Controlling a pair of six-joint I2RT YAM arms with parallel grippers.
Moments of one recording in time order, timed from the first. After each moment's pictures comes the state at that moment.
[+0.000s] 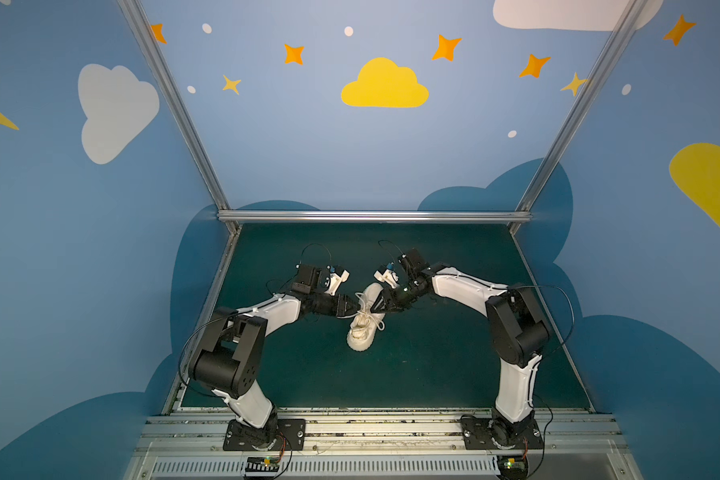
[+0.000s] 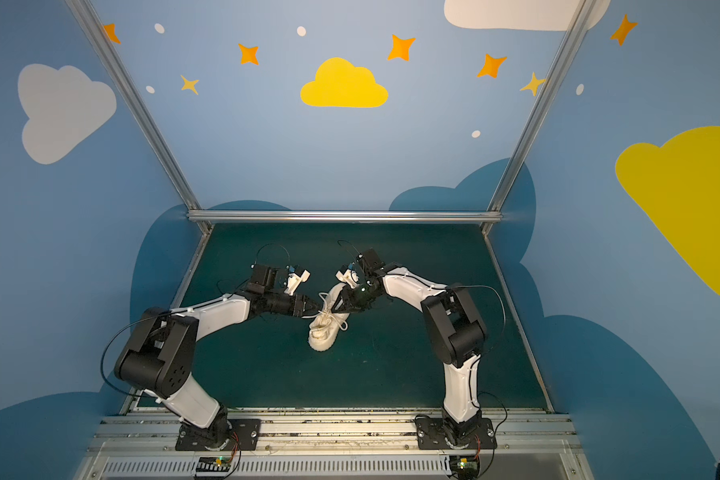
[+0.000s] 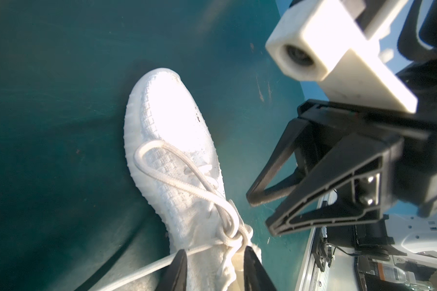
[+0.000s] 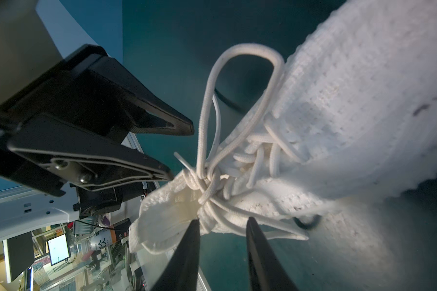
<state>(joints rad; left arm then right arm) -0.28 1.67 0.87 -0.09 0.79 -0.23 0.60 1.96 1.37 -0.58 -0.78 0.30</state>
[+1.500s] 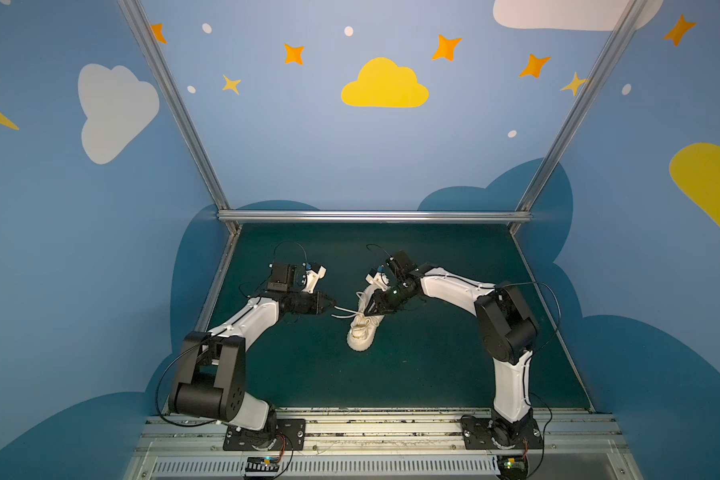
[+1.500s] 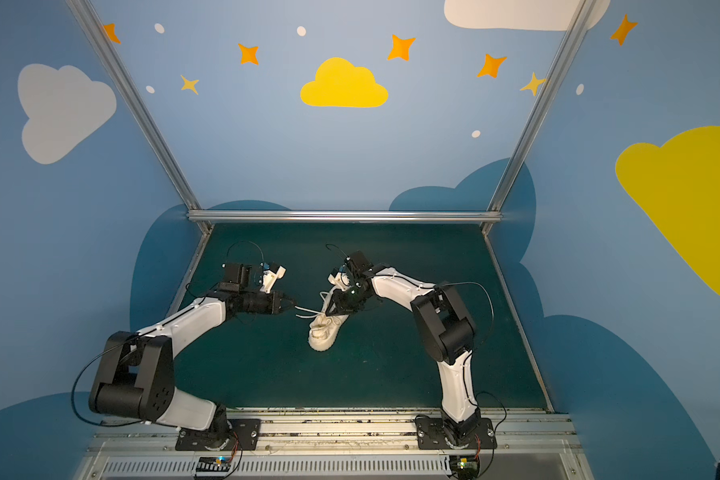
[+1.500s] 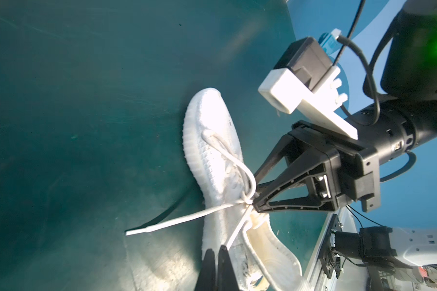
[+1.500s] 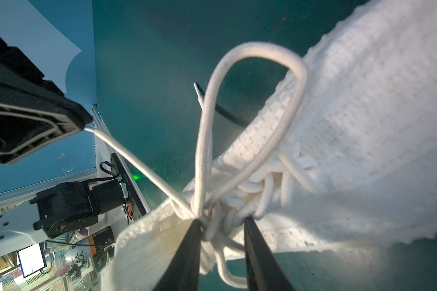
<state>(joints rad) -0.11 1.50 0.84 -0.29 0.77 -0.14 0.66 2.02 1.44 -0.60 -0.68 0.31</state>
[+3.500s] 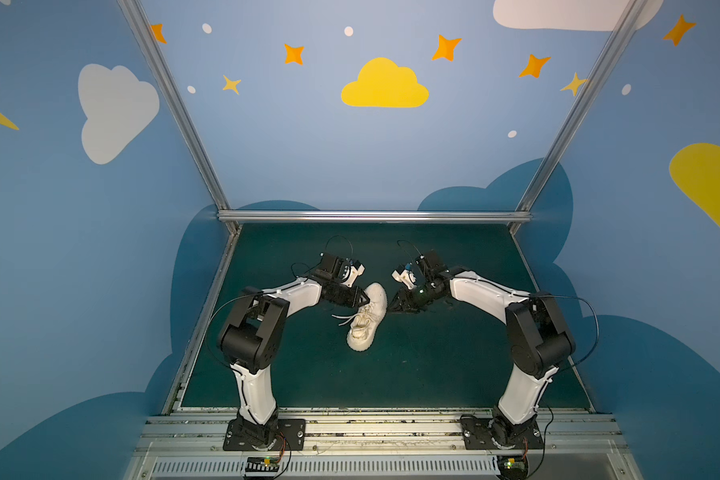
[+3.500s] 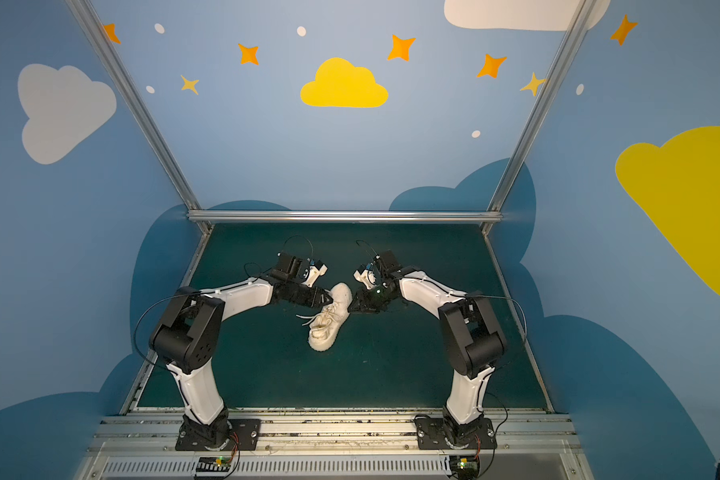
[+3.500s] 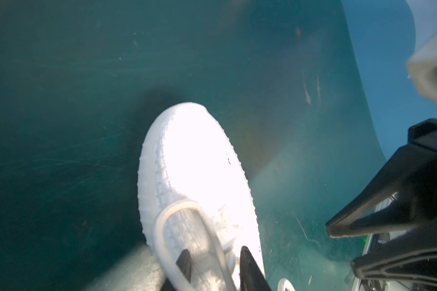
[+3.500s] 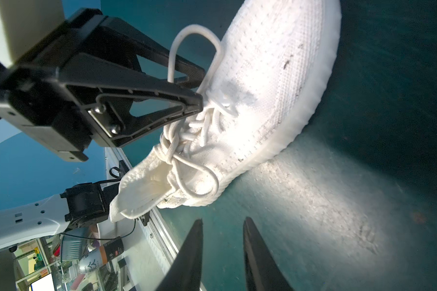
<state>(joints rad) -0.38 1.87 1.13 -0.23 0.58 -0.19 0.51 1.82 1.23 -0.57 -0.71 0.31</state>
